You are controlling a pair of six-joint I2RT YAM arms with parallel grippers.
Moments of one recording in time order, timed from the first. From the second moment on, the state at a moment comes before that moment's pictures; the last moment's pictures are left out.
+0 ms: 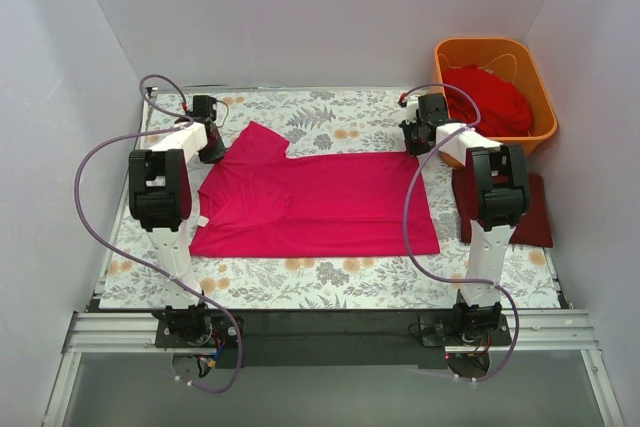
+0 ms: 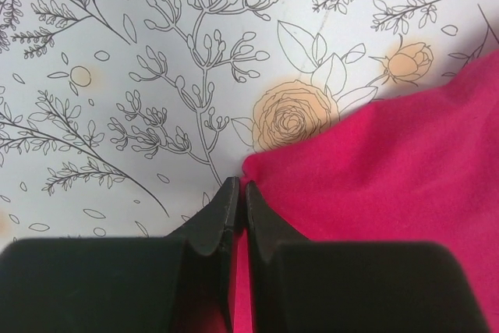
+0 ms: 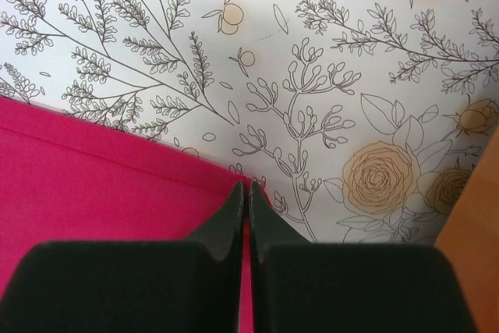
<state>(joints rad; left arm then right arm) -0.01 2.12 1.55 -0.50 -0.21 -0.39 0.16 2.09 1.48 -0.30 -0.12 -0.17</state>
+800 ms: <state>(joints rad) -0.01 1.79 1.30 -0.46 -0.17 -0.36 0.16 1.77 1.24 -0.33 -0.12 -0.07</state>
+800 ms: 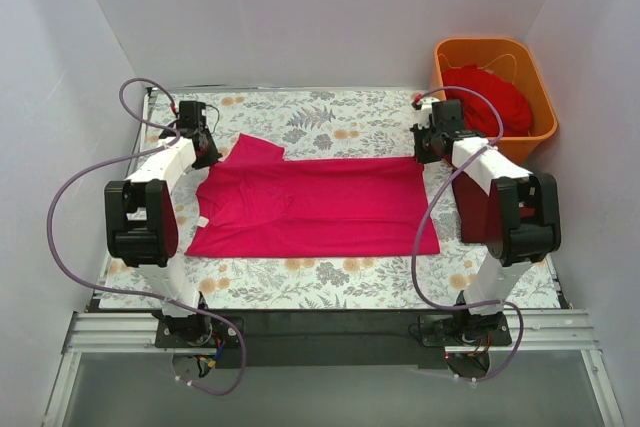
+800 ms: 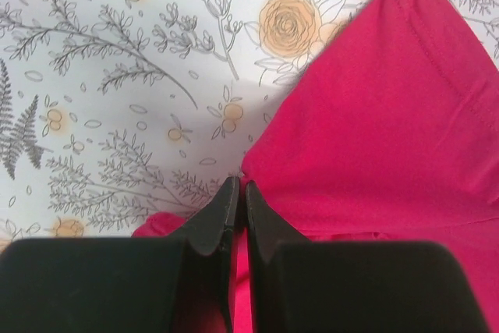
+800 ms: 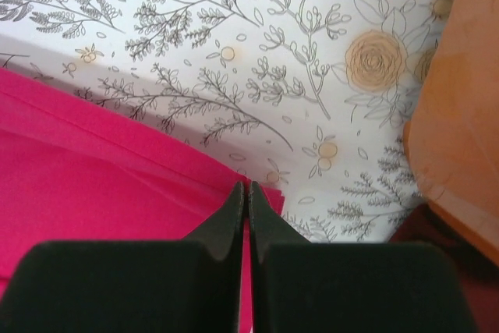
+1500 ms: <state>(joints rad) -0.01 1.61 1.14 -0.51 -0.17 -0.42 0.16 1.52 1.01 -0.33 -0.09 -0.01</state>
